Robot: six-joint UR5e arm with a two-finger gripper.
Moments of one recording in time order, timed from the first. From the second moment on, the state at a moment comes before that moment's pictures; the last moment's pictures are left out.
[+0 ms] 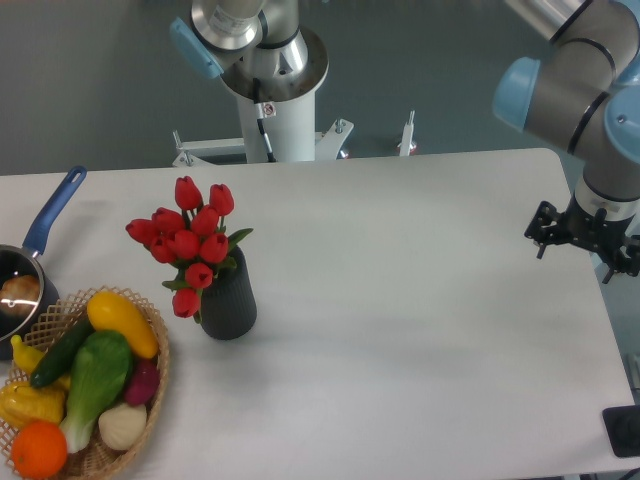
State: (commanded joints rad) arm 2.83 -2.11 -1.28 -1.18 1.58 1.36
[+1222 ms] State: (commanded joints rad) arm 2.71 -1.77 -1.80 -0.89 1.25 1.29
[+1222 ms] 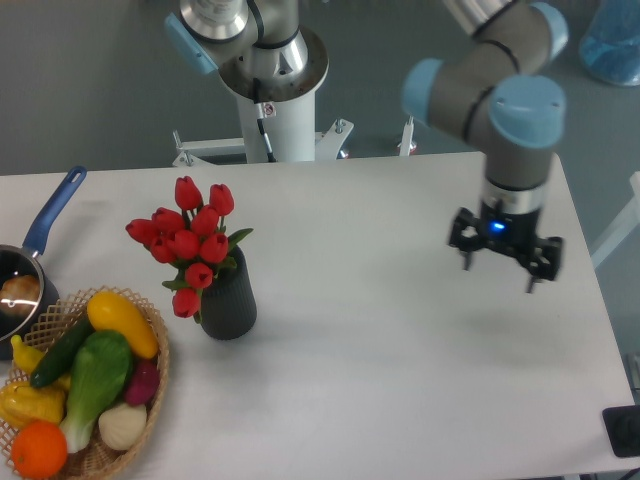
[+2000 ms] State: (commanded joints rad) arm 2.61 -1.56 -2.06 -0.90 0.85 1.30
